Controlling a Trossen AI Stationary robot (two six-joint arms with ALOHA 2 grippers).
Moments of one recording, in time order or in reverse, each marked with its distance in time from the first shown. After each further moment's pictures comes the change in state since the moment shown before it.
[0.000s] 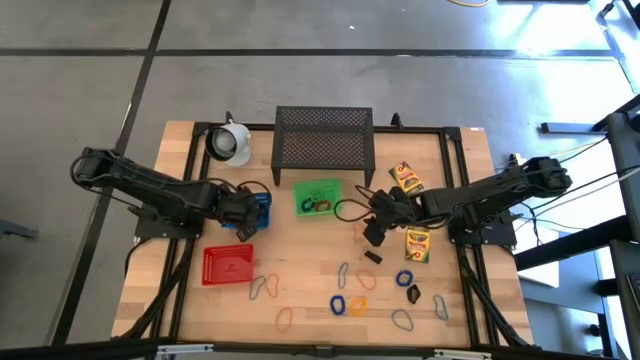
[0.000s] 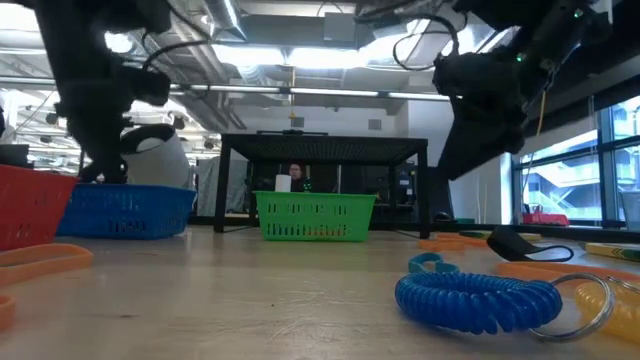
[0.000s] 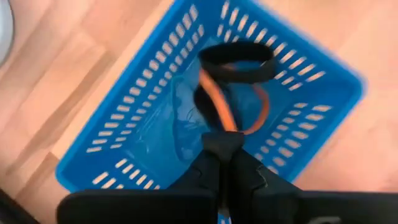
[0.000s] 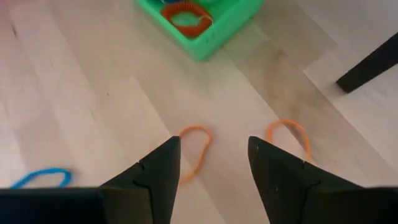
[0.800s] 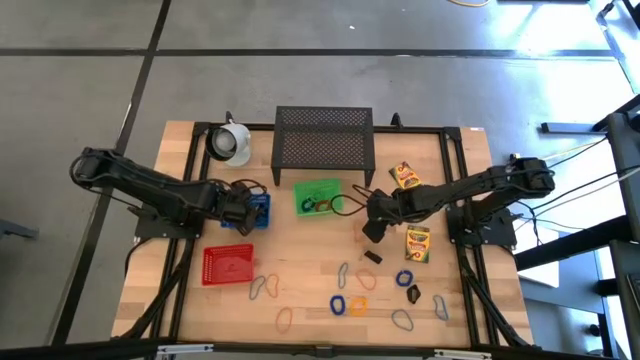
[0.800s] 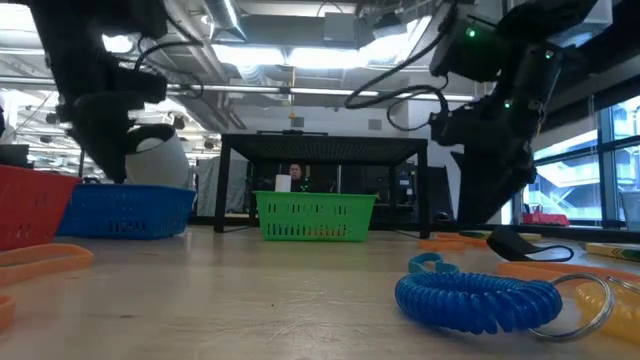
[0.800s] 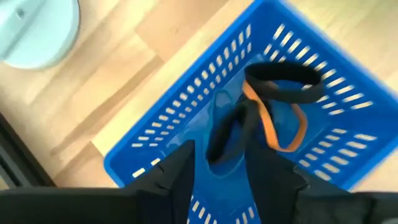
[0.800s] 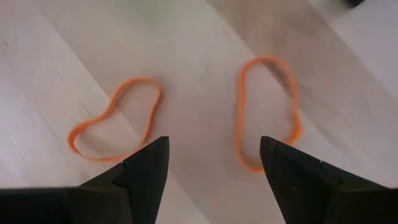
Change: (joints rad) left arm 0.000 -0.001 0.038 -0.085 -0.113 -0.114; right arm -0.104 0.145 0.001 -0.084 -0.152 0.045
